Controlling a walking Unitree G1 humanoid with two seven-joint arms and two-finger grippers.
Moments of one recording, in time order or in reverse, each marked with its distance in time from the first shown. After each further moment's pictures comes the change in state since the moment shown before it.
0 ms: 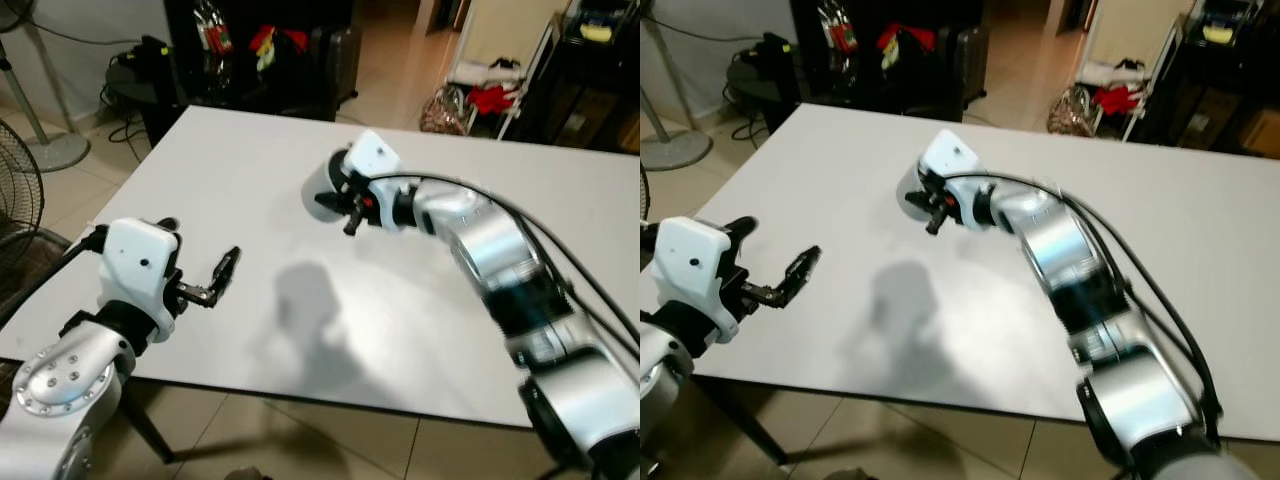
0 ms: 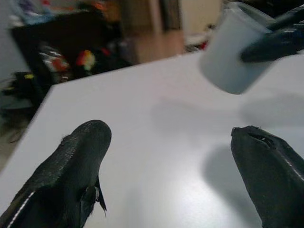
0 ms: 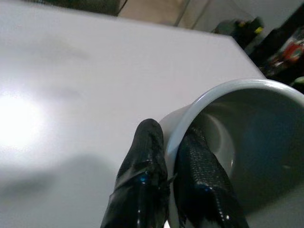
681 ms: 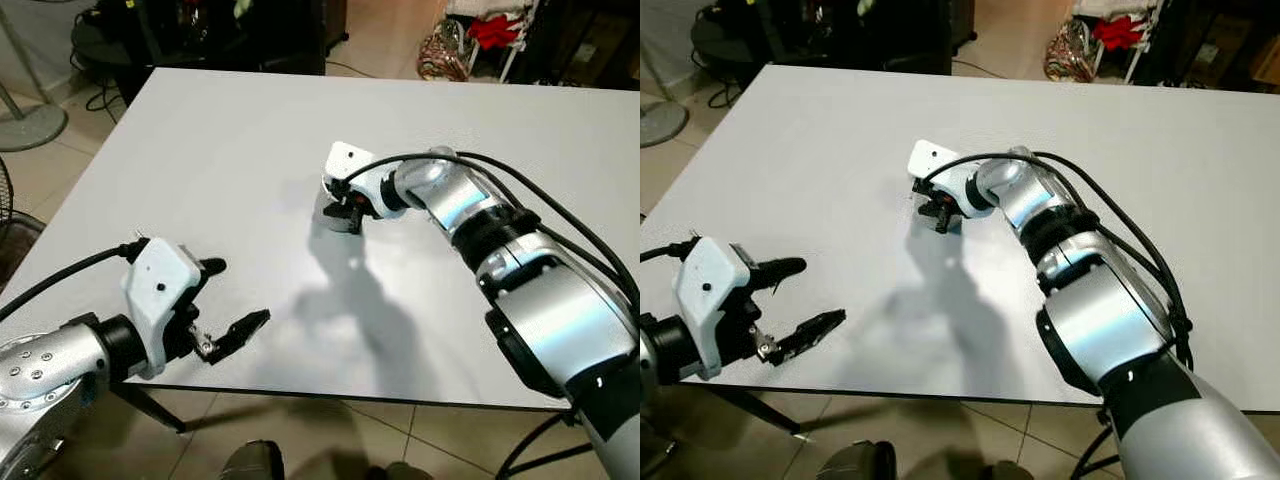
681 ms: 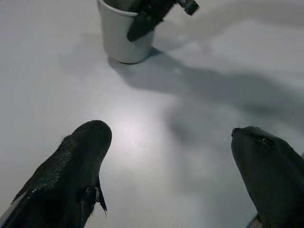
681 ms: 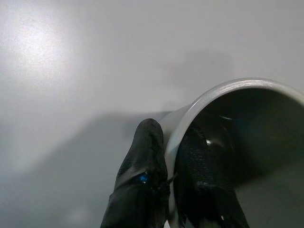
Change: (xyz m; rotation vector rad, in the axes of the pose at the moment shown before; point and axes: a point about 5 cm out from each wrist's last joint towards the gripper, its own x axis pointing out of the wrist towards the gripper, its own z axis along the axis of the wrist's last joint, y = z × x) left arm -0.018 -0.008 0.005 0.036 0.171 -0.434; right arm 0.023 -0.023 -0.006 -0.165 0.288 0.123
